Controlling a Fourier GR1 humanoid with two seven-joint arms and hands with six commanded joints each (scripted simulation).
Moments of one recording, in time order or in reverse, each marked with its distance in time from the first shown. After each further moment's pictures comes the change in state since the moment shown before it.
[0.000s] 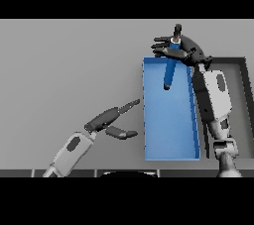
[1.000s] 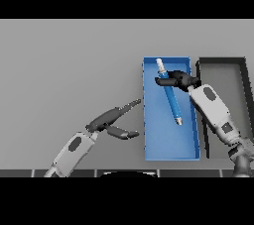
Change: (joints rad) left arm 0.000 -0.016 -0.005 0.000 -0.007 0.015 0.021; right arm 0.038 -0.181 0.672 0.179 -0.057 -0.033 -0.039
